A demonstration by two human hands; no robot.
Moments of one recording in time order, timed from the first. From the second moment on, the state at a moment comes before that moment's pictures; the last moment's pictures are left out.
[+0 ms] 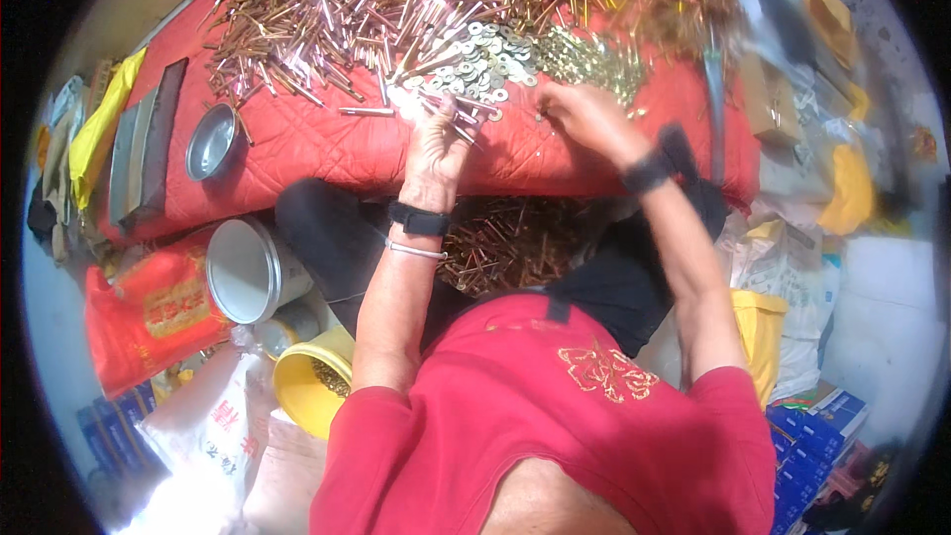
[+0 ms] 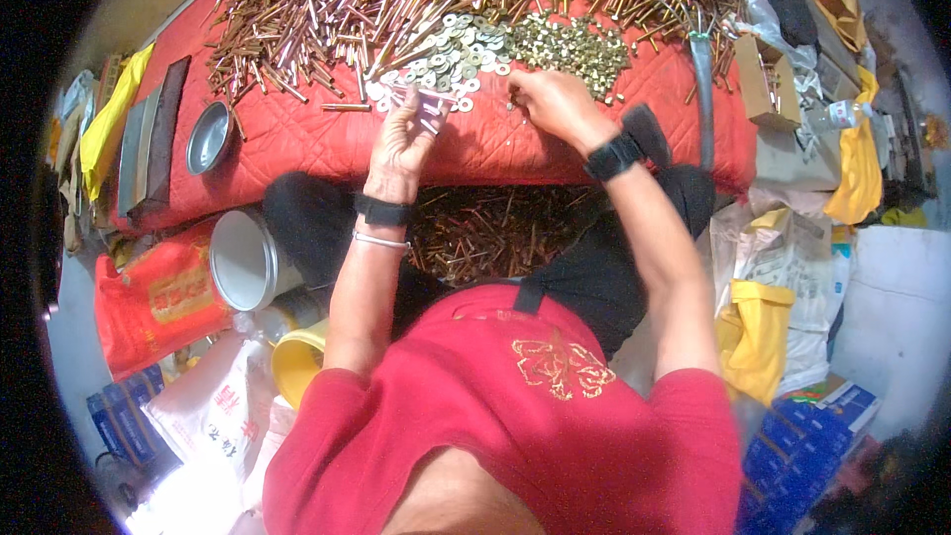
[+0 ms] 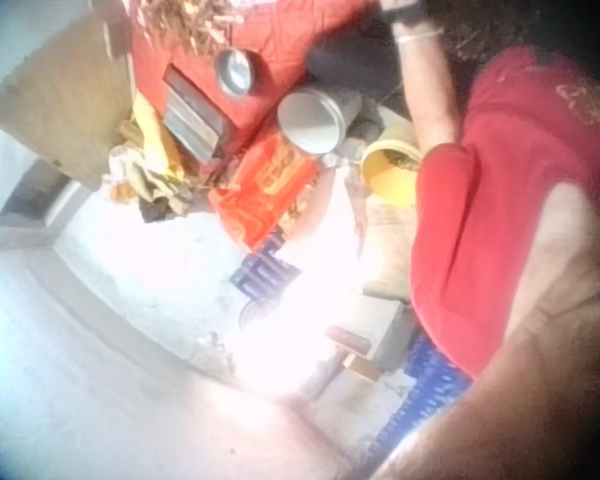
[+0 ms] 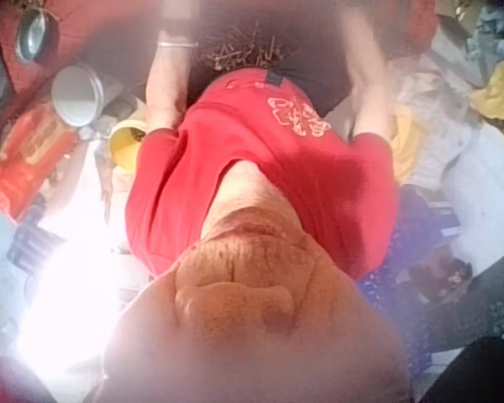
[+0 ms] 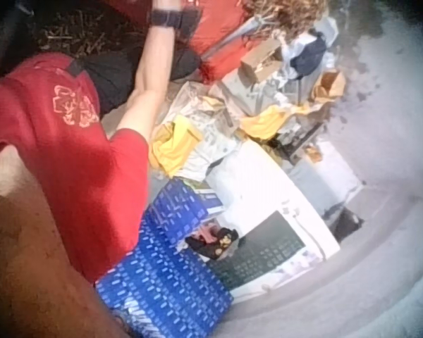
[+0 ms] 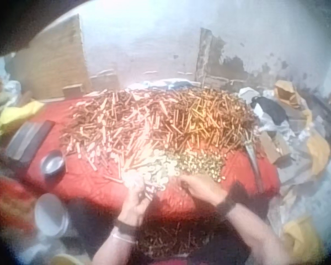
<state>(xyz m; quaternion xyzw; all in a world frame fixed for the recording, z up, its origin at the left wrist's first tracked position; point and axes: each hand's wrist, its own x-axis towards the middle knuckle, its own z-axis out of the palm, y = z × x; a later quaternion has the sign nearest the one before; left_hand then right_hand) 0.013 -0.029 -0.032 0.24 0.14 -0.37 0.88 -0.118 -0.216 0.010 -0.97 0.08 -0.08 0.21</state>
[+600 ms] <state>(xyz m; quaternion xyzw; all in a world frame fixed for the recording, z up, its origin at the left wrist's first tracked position) -0.002 -0.012 0.009 0.49 -0.18 -0.55 0.65 -0.152 -0.182 0.045 -0.84 0.07 -0.14 0.52</state>
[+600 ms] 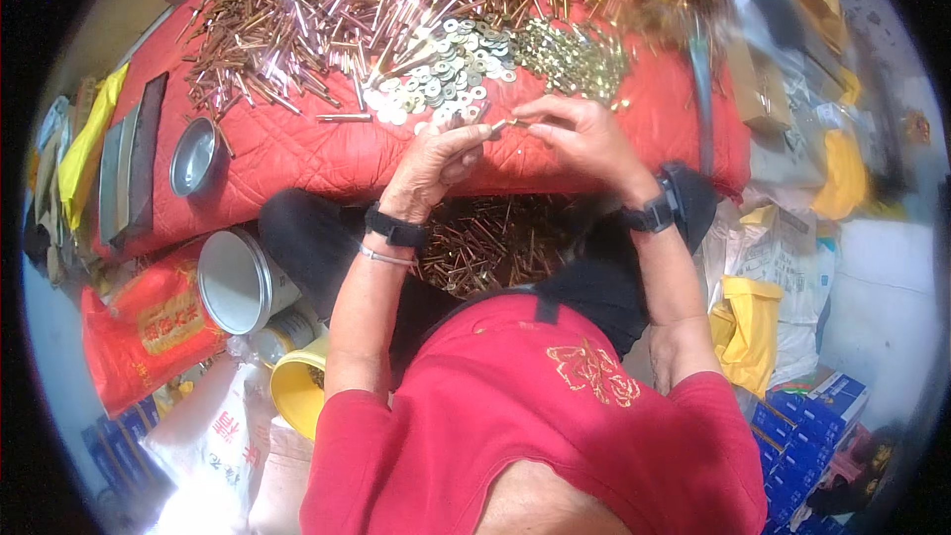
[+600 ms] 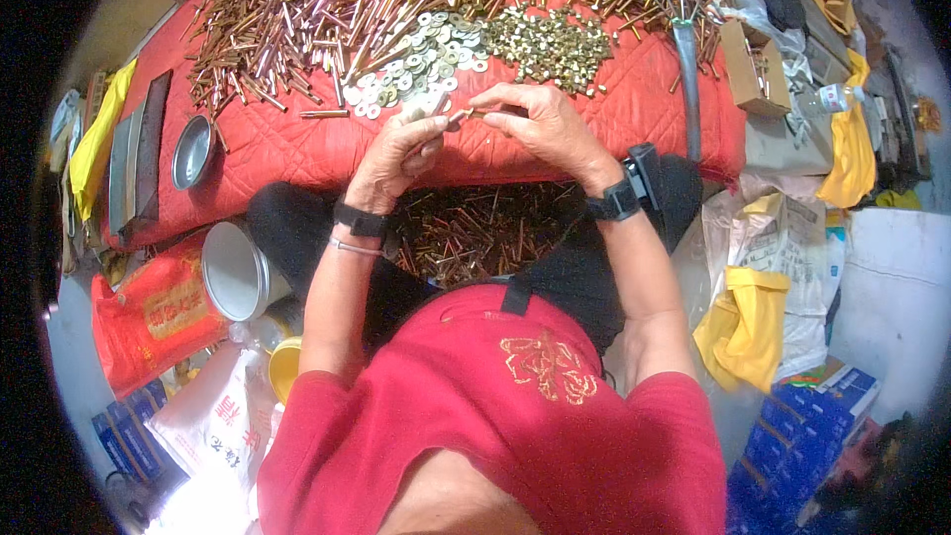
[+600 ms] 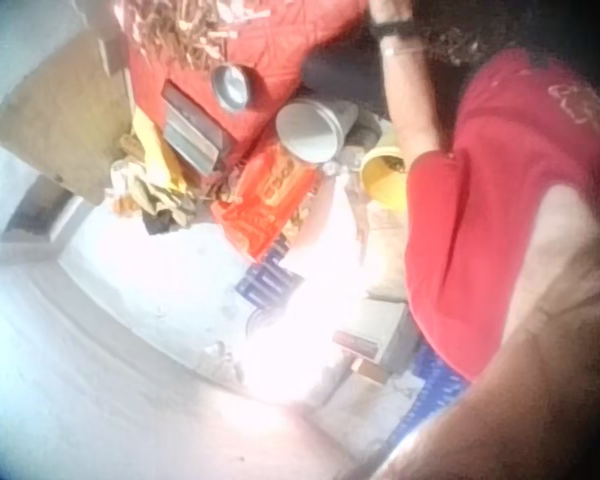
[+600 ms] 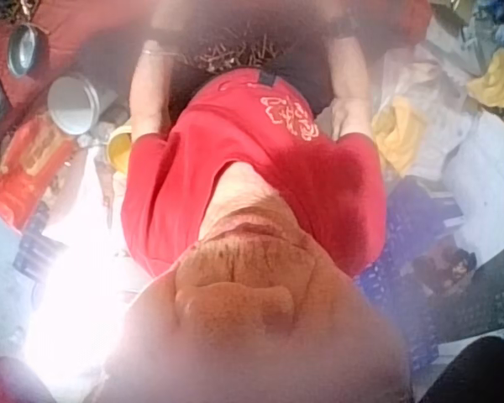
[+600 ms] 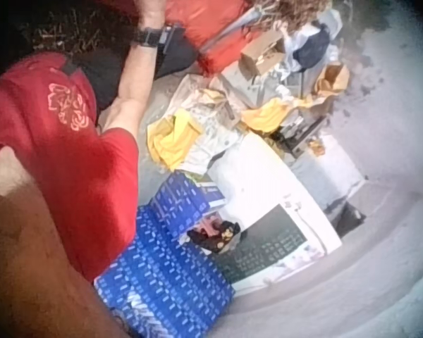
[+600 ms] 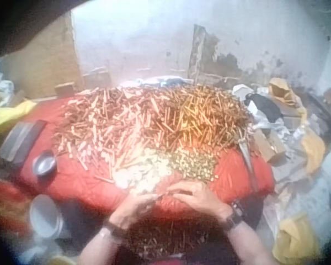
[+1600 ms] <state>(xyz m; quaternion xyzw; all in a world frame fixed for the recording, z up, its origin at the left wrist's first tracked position) -0.010 -0.042 -0.030 0.36 0.08 -0.45 0.81 -0.119 -0.210 0.000 -0.89 0.15 -0.31 0.28</state>
